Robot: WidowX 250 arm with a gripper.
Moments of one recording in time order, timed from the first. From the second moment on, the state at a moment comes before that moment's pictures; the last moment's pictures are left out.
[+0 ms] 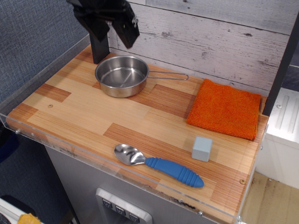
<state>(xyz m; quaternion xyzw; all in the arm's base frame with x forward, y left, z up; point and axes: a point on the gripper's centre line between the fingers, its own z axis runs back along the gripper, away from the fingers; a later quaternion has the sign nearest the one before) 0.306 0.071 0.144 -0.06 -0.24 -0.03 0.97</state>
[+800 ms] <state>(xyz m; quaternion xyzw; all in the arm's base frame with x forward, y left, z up) 0.291 0.069 0.122 -0.05 -0.27 0.44 0.85</state>
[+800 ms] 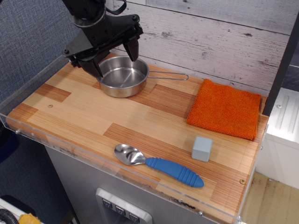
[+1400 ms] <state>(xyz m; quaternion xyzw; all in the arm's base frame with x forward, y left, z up) 0.300 0.097 0.083 -0.11 -0.24 0.69 0.68</state>
